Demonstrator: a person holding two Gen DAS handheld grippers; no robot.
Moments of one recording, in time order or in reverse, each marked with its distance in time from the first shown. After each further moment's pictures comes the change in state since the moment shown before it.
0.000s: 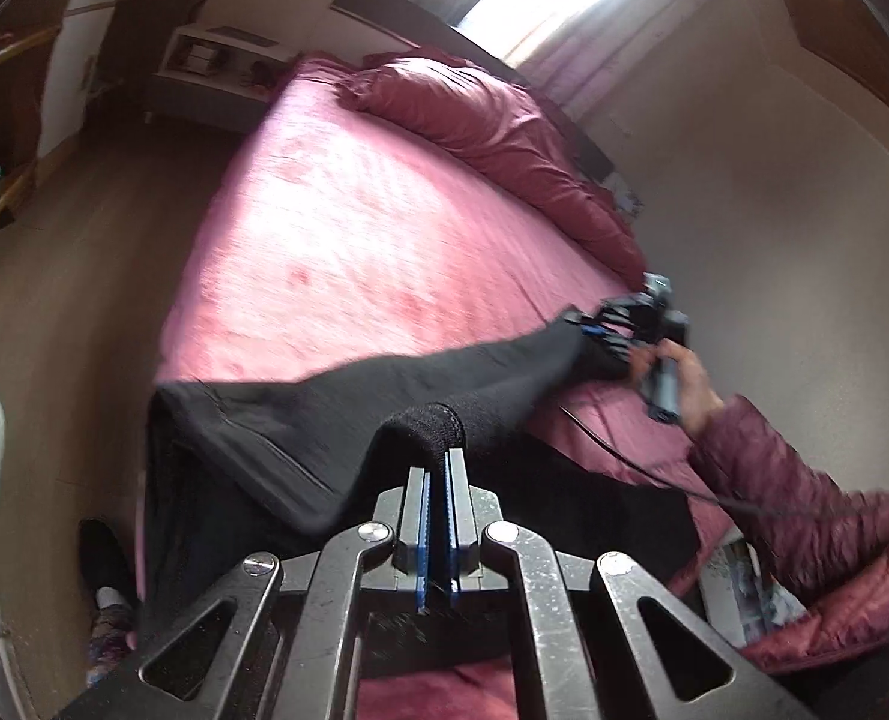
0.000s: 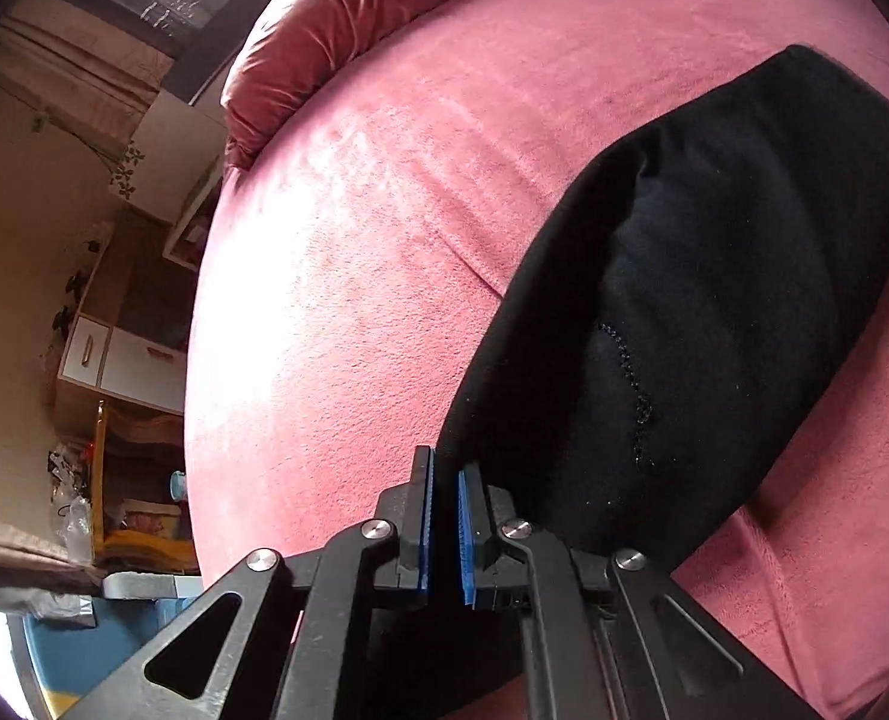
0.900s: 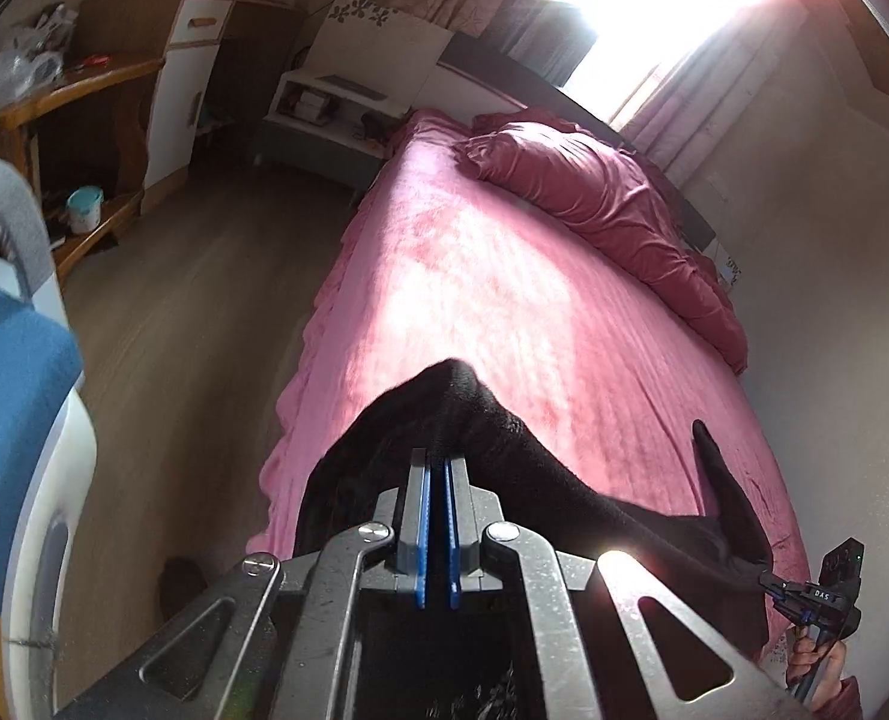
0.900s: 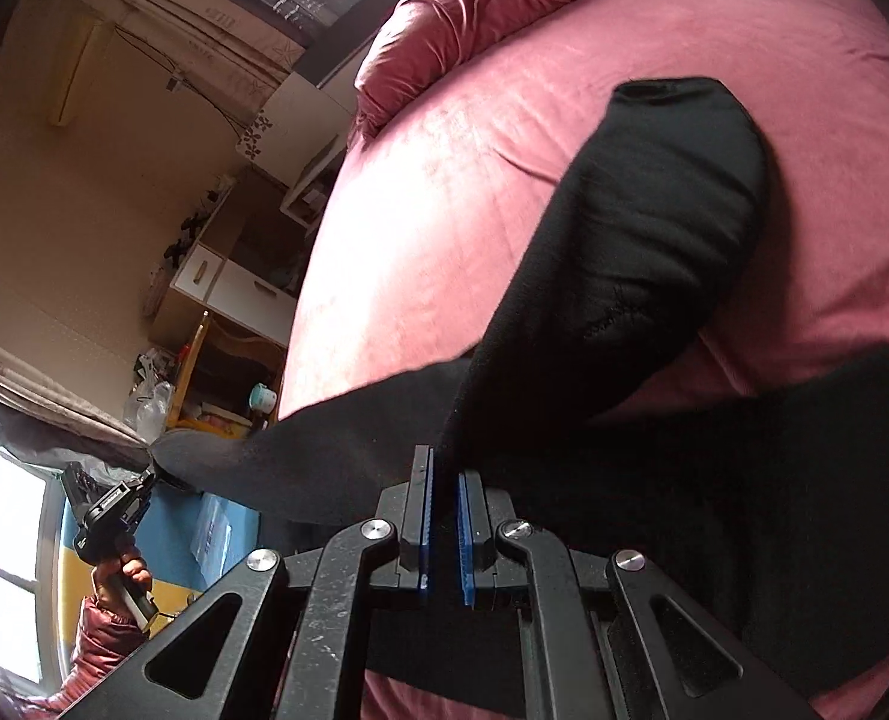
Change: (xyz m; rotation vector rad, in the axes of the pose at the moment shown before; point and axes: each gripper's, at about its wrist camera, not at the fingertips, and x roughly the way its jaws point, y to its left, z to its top) left arm -0.017 0.050 0.033 -0.094 -0.115 0.210; right arm -0.134 -0.084 -0.231 -0.134 0.023 0.169
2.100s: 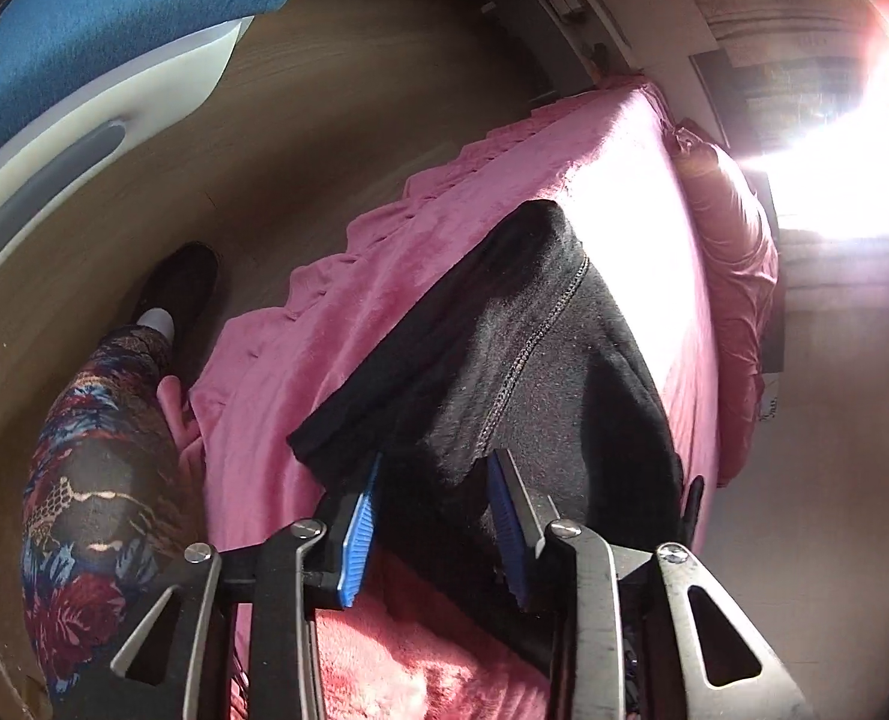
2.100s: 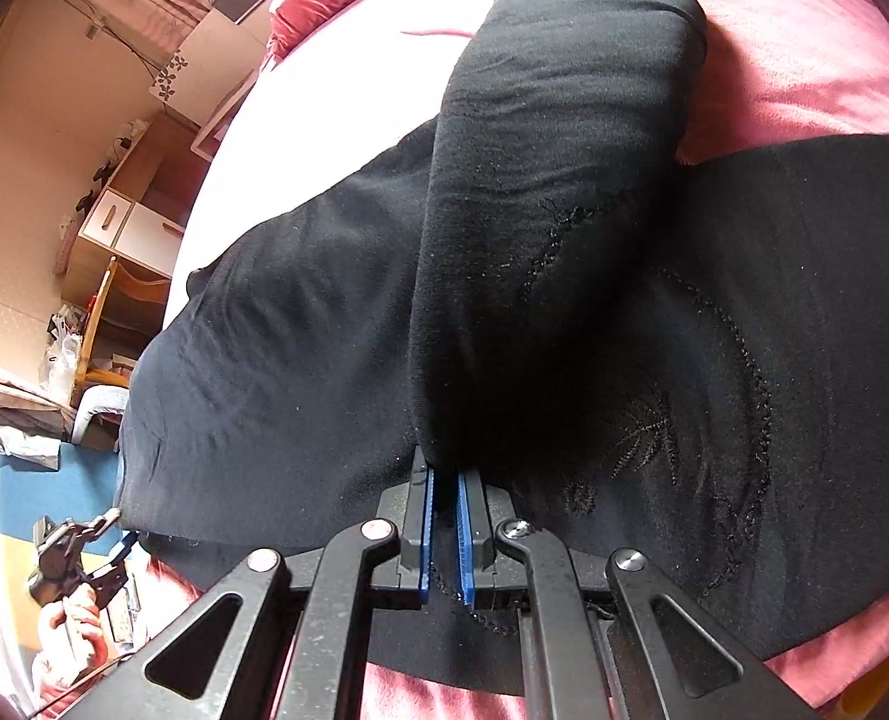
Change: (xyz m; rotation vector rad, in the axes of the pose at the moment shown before) left arm 0.025 0.081 -0.138 -0.627 0.231 0.009; right arm 0.062 -0.046 -0.046 0.006 0.112 -0.205
